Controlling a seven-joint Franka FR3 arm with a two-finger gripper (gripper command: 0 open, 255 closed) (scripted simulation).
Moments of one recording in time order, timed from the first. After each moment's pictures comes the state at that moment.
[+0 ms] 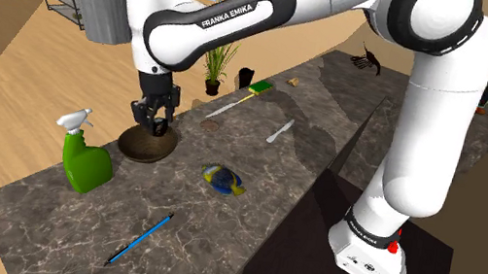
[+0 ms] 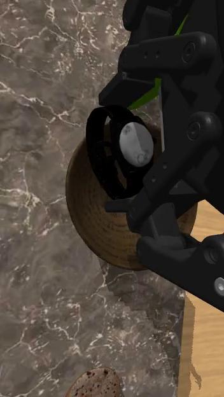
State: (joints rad) arm 0.14 0.27 0.38 -1.81 -0.11 2.06 0.32
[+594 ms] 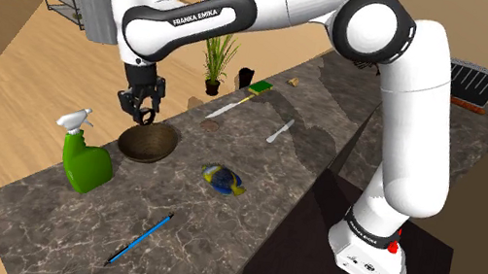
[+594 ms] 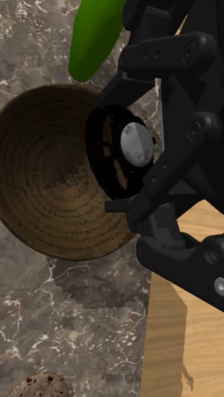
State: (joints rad) arm 0.16 0.51 0.34 -1.48 -0.18 1.96 0.29
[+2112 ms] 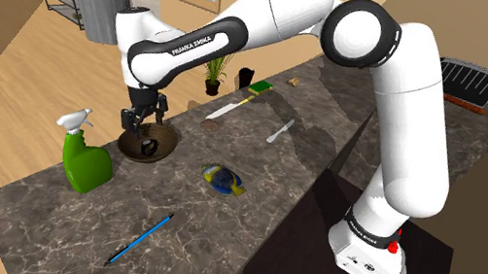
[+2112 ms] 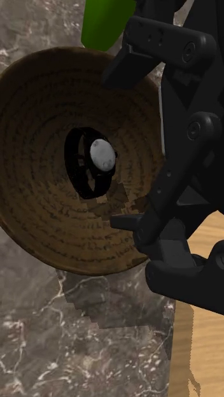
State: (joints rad) arm 0.16 0.57 0.33 -1.55 -0.21 2.09 0.30
